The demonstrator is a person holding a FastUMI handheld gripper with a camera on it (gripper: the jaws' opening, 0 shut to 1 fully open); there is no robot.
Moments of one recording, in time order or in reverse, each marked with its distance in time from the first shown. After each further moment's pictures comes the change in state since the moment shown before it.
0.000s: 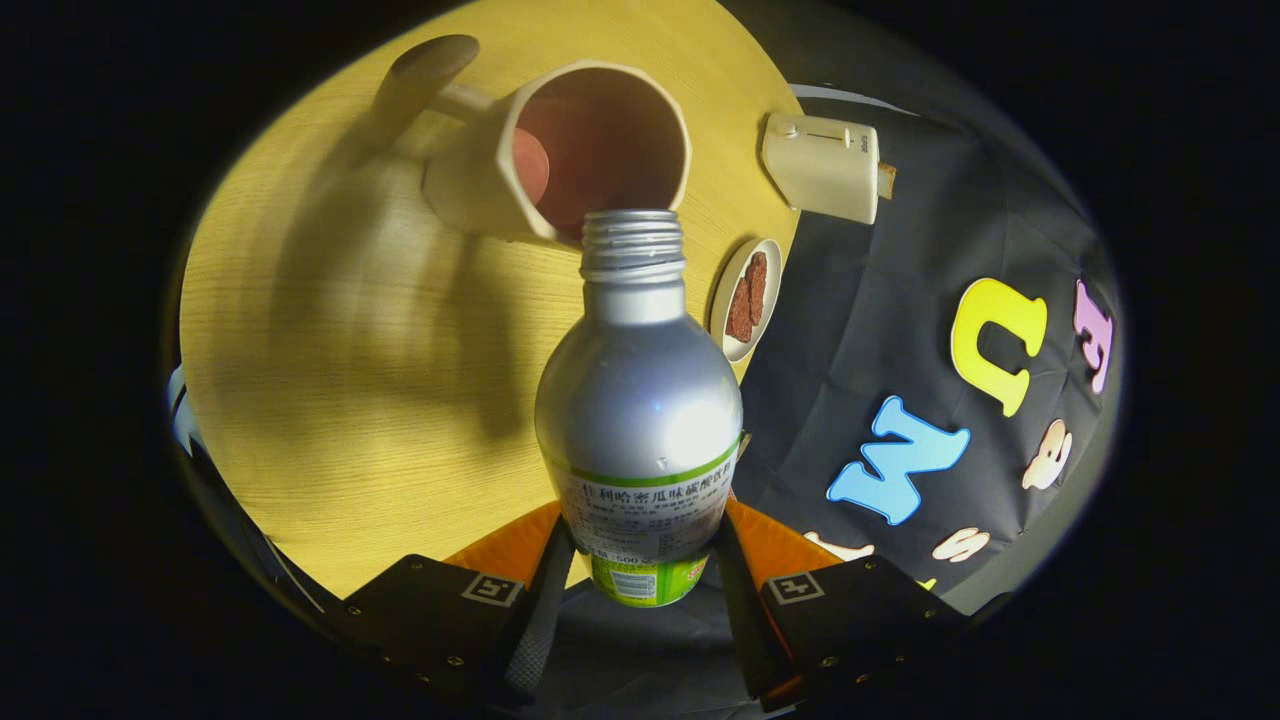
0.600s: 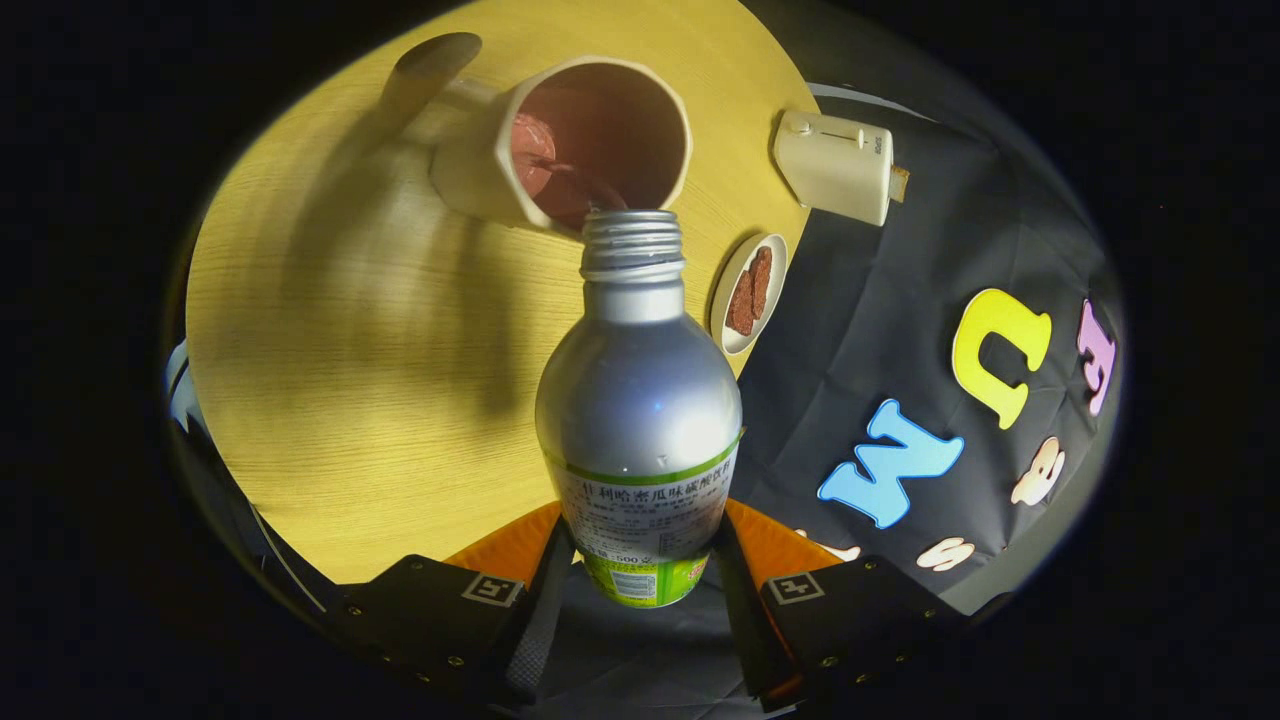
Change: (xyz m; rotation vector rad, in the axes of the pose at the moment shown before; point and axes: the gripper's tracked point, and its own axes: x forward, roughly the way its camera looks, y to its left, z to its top) arm -0.006 -0.010 -0.005 -0.055 0.041 0.008
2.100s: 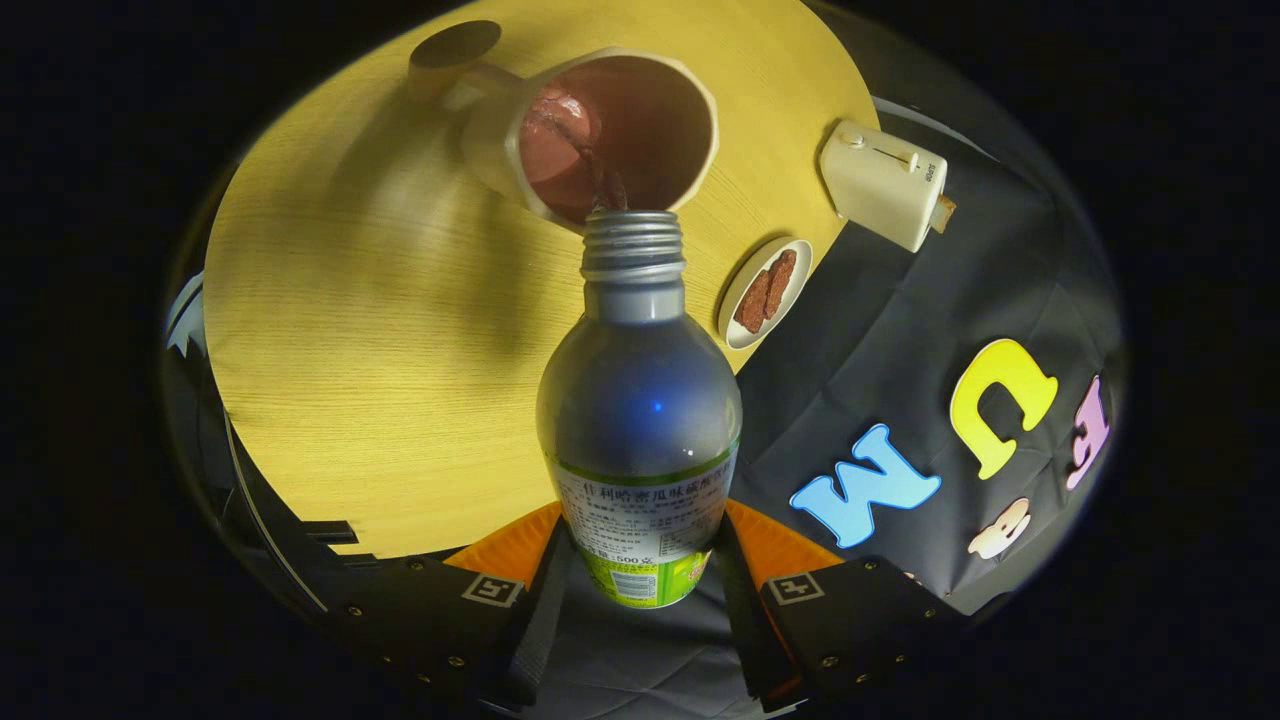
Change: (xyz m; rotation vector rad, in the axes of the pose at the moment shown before) arm -0.012 -0.026 0.003 -0.192 0.097 0.026
